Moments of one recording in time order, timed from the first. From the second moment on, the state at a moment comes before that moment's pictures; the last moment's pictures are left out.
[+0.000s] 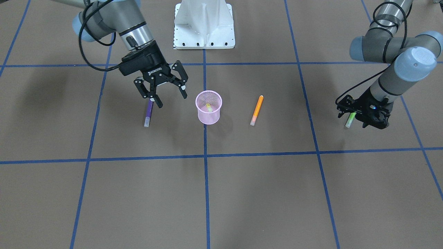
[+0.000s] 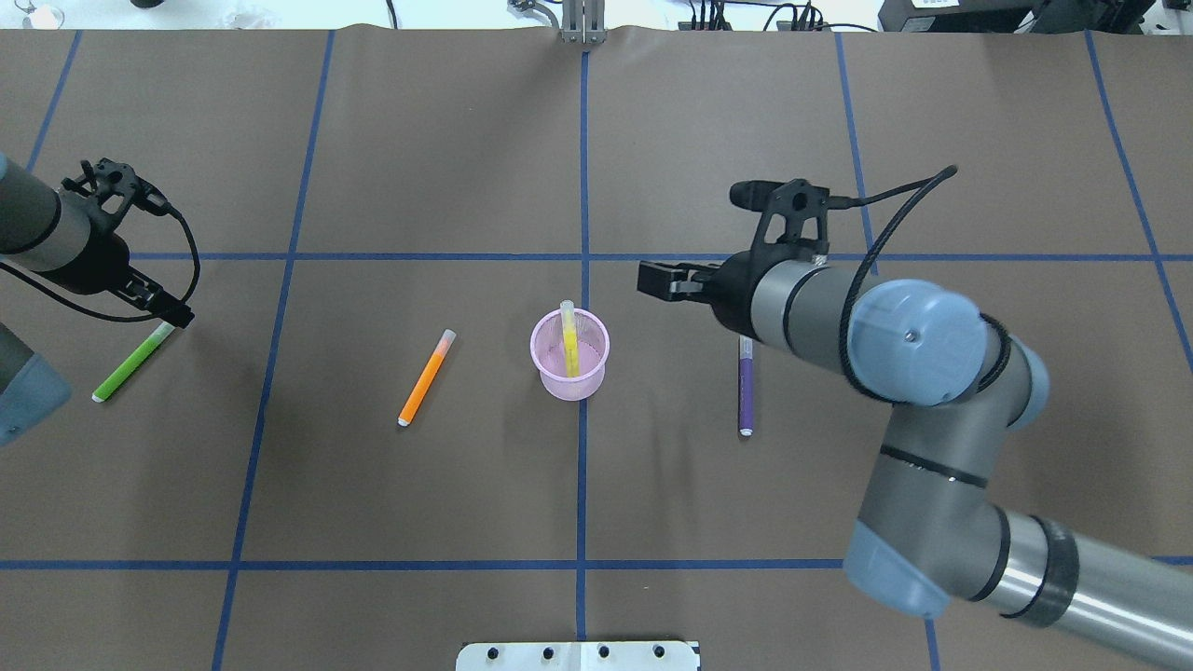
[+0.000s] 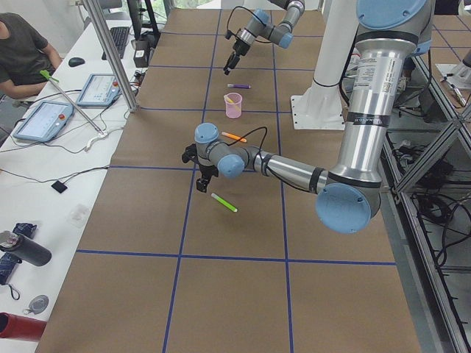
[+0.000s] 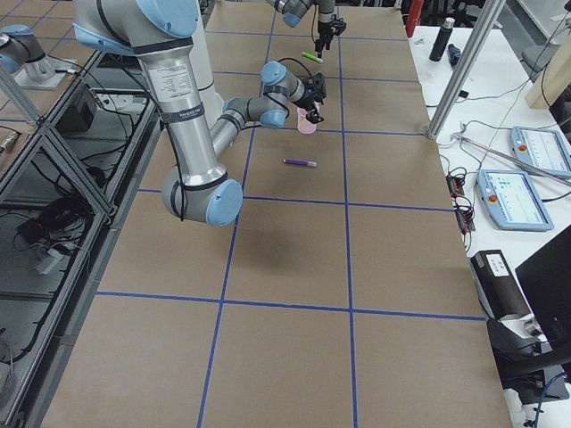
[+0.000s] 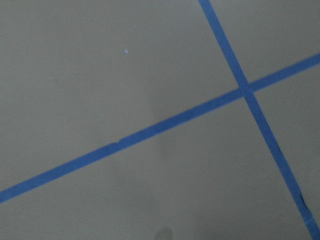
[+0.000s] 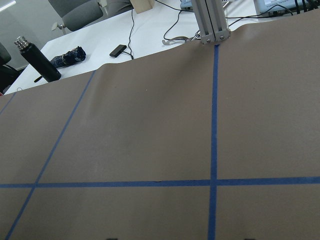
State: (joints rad) left arm -0.94 -1.72 -1.64 -1.88 -2.15 -0.23; right arm 0.53 -1.21 1.89 -0.97 1.52 1.24
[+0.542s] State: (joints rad) left arm -0.94 -1.73 -1.68 -1.70 -2.17 -0.06; right arm 0.73 -1.35 1.90 -0.96 1.80 1.10
